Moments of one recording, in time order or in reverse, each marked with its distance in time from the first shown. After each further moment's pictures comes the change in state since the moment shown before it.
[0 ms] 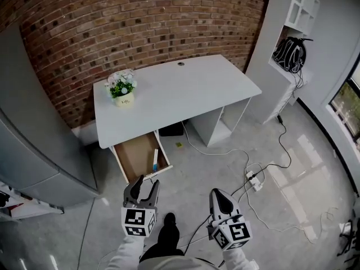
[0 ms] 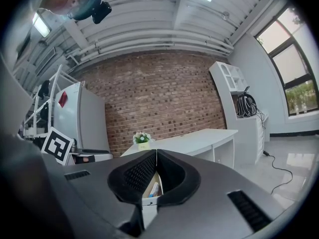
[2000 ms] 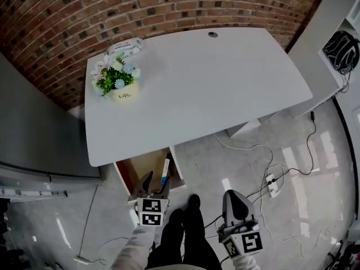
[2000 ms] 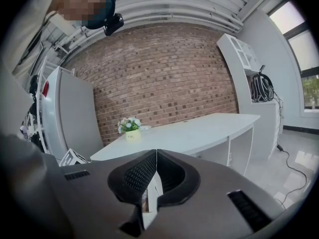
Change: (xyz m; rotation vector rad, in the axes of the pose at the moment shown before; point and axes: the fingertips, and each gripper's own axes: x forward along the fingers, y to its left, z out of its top) left arm 0.271 0.115 -0.169 -0.075 0.419 0.087; right arm 0.281 -0.092 -0.044 0.013 0.158 0.075
